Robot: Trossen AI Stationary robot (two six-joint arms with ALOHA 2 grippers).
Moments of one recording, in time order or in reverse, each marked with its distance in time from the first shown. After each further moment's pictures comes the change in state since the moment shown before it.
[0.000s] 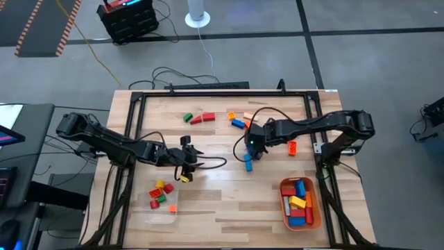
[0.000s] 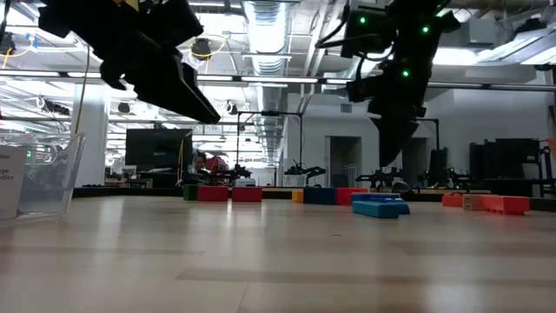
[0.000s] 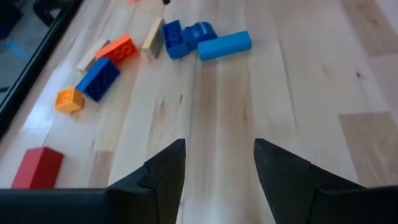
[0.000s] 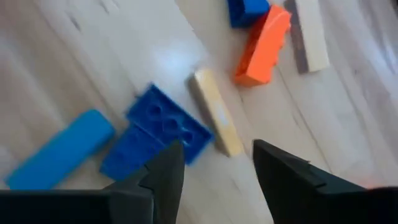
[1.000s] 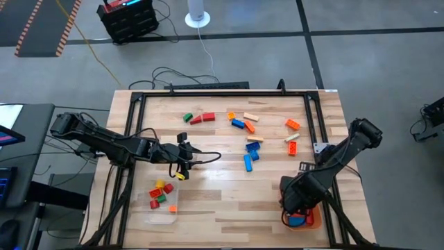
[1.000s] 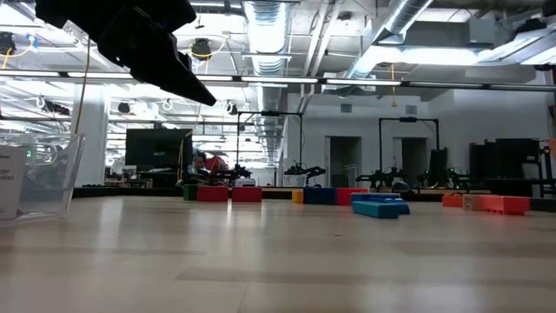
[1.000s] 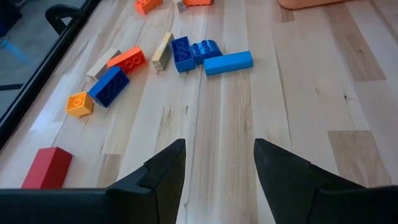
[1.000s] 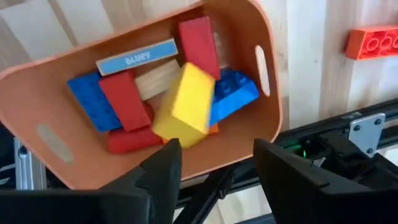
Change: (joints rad) left arm 0.020 -0.109 -0.001 -0.054 0.032 -0.025; right arm 0.756 -0.002 0.300 -0.742 -0.399 0.524
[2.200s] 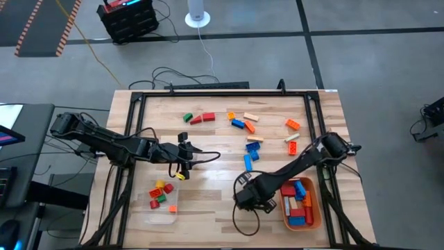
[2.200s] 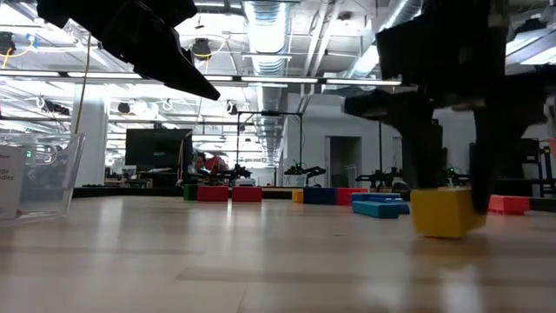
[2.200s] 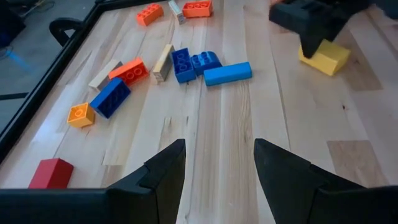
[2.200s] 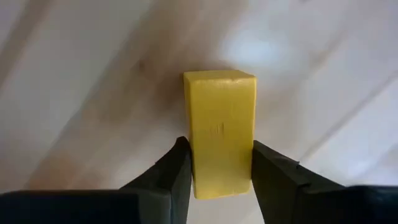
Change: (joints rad) left arm 0.000 0.000 0.000 0.039 0.000 0.021; right arm -0.244 0.392 0.025 0.639 0.130 -1.188
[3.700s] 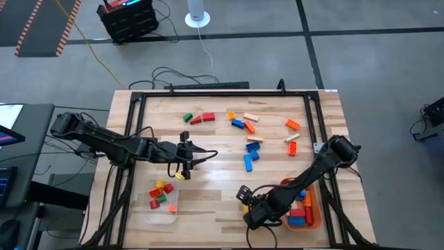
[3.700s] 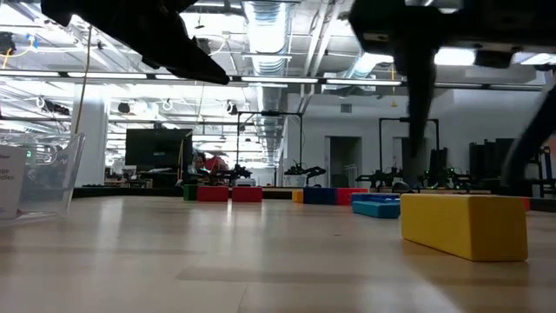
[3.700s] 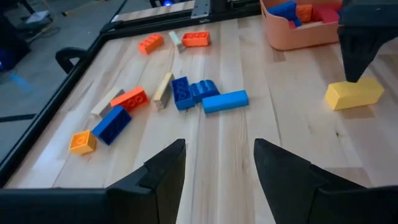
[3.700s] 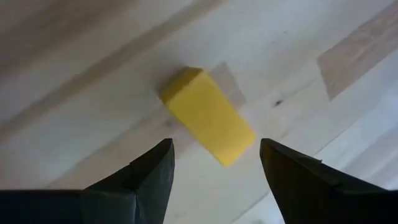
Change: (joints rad) left arm 0.000 0.000 -0.001 0.103 0.006 0.040; right arm 0.154 -0.040 -0.001 0.154 0.192 -0.214
